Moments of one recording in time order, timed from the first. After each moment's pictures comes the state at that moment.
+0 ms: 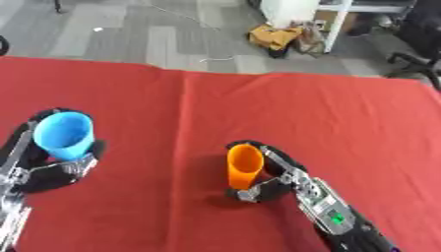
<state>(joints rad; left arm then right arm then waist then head) -0.51 0.25 -0.22 -1.45 0.01 -0.26 -0.22 -0.25 -0.24 0.17 -1.38 0.09 -0.31 0.28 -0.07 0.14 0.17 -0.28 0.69</state>
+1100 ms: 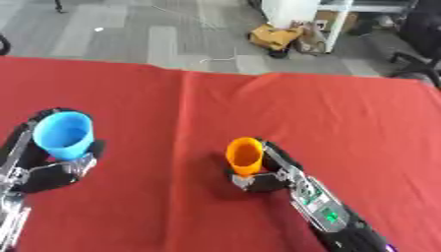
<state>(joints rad) -0.53 0.27 -0.22 -1.46 0.03 -0.25 -0.21 -0.28 -0.24 0.21 -1.38 0.09 -0.30 0.17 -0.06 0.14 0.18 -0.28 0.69</state>
